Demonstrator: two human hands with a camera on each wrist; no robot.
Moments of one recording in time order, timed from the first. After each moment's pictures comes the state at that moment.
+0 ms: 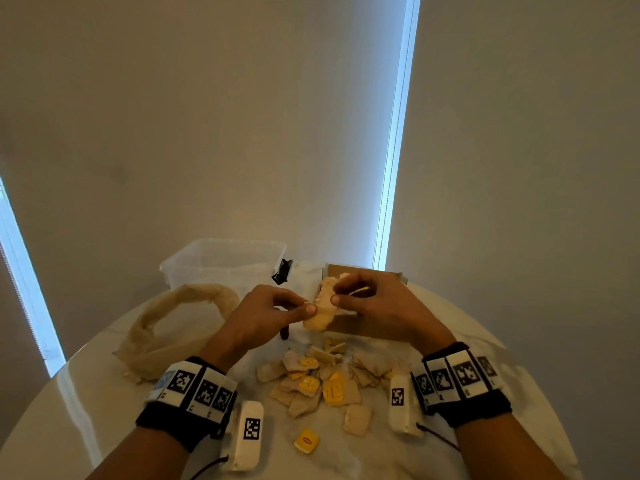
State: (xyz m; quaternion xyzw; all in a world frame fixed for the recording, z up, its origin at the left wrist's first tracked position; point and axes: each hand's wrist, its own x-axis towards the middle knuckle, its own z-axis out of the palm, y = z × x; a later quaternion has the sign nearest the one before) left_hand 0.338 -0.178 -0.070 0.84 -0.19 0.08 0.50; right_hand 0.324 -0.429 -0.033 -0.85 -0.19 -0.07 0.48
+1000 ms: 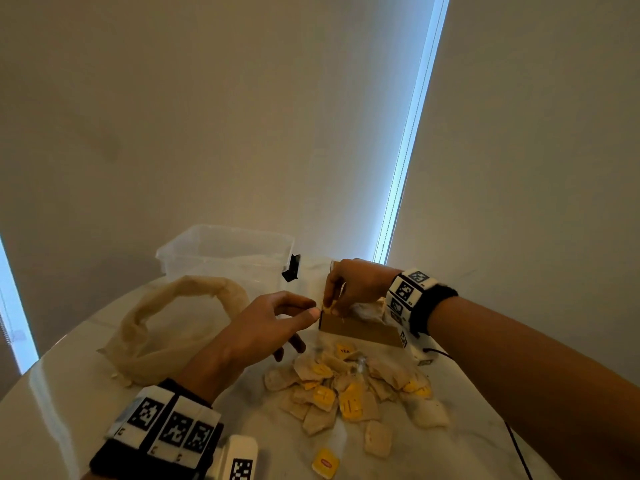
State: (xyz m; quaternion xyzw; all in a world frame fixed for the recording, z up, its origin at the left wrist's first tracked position) left_hand 0.325 -0.162 -0.077 0.79 -0.13 -0.02 0.60; right_hand 0.442 -0.377 -0.017 -0.97 -0.22 0.11 0.07
